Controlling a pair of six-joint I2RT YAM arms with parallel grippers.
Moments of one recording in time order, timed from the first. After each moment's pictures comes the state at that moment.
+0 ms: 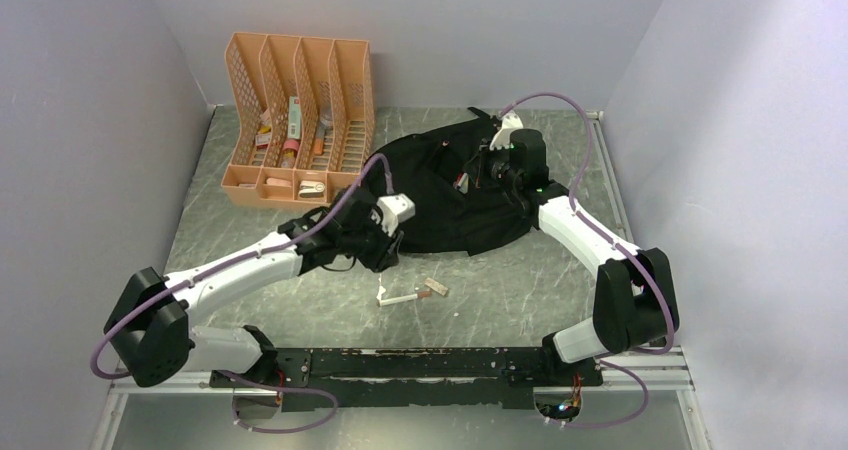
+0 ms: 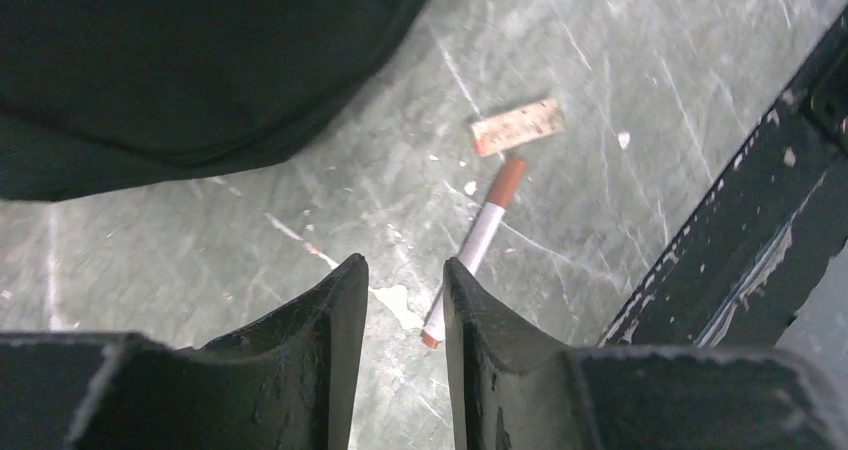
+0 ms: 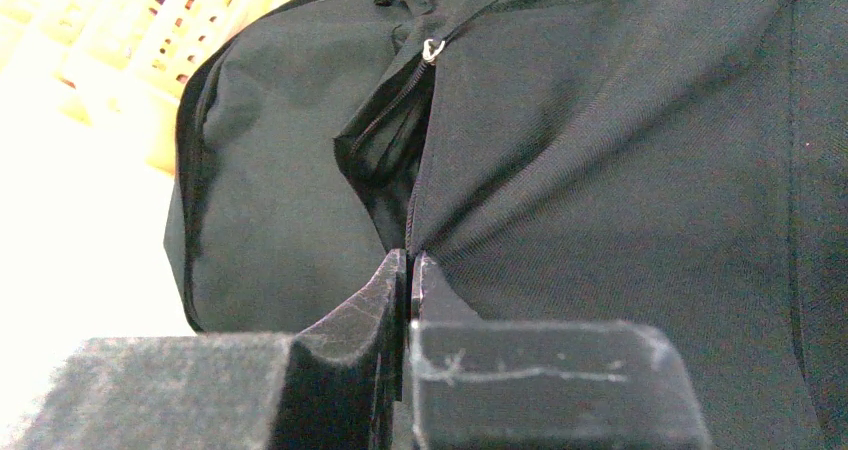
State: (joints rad) left arm -0.76 1.29 0.87 -0.35 0.21 -0.09; right arm 0.32 1.45 0.96 0.08 -0.24 0.23
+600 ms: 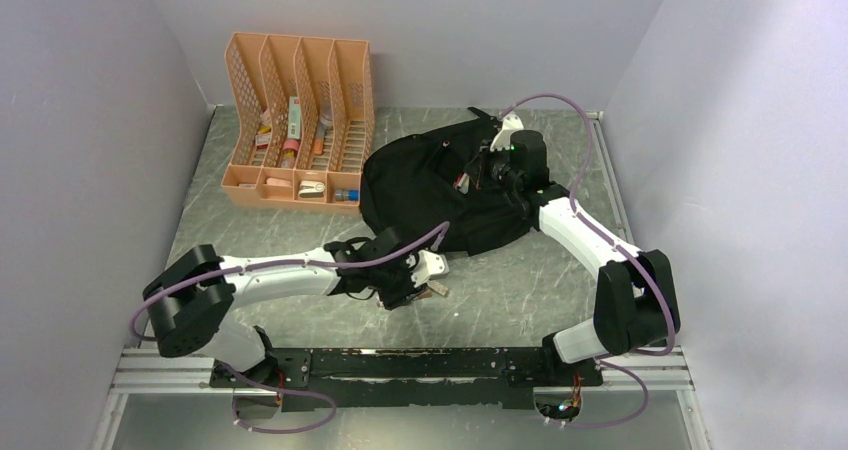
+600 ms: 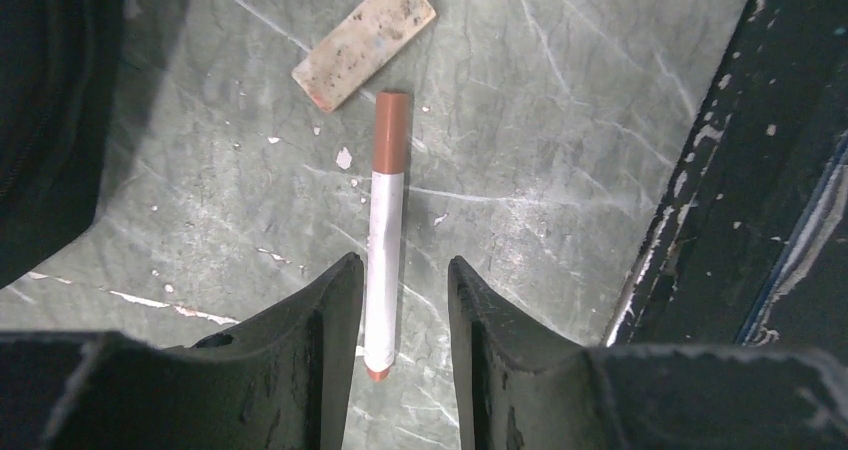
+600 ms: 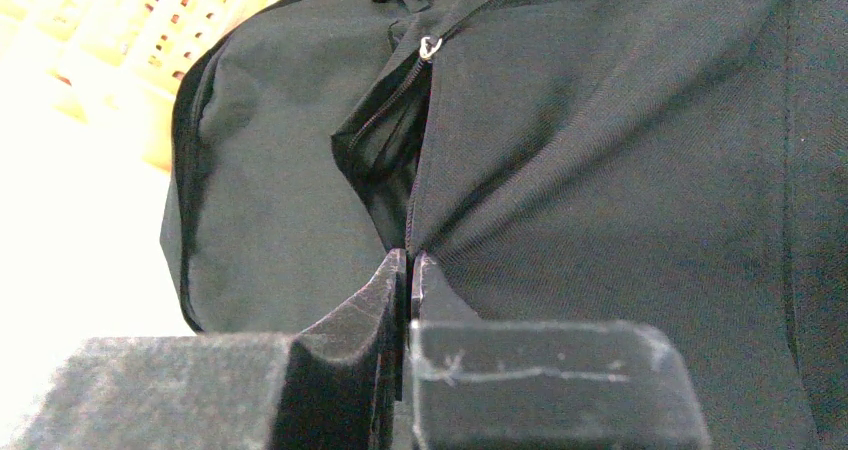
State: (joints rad) left arm -1.03 1.46 0.81 -0.28 0.17 0.18; right arm 0.32 1.44 0.95 0.08 -0.23 0.22
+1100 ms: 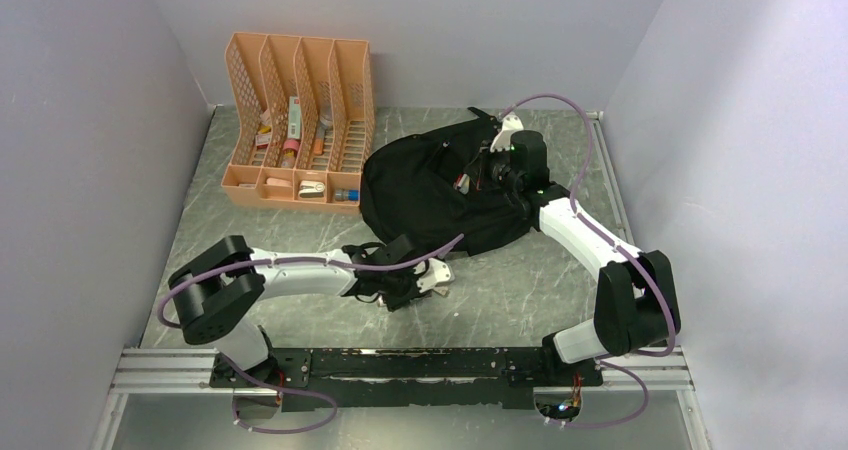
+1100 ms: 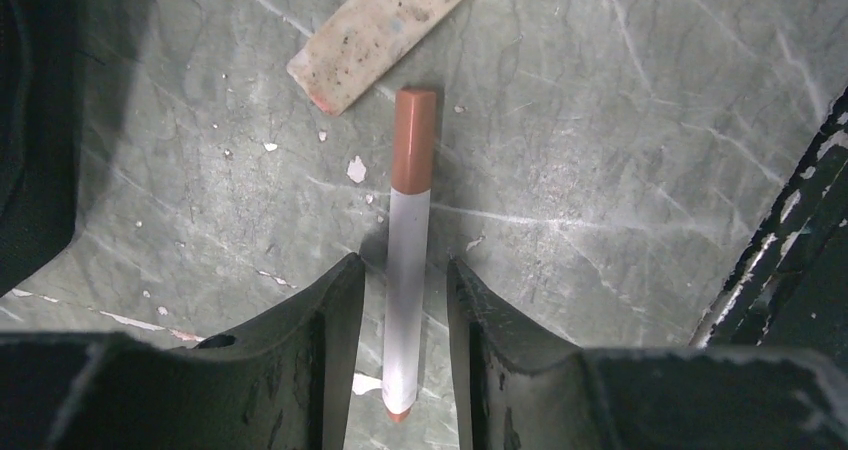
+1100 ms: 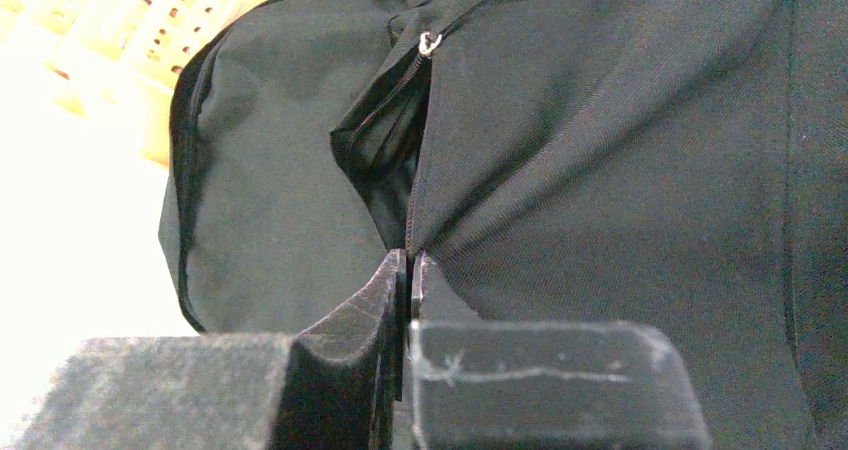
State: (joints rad) left arm -1.08 1.59 0.82 -0.26 0.06 0.22; right arm 0.32 1.44 0.95 0.07 -0.23 0.22
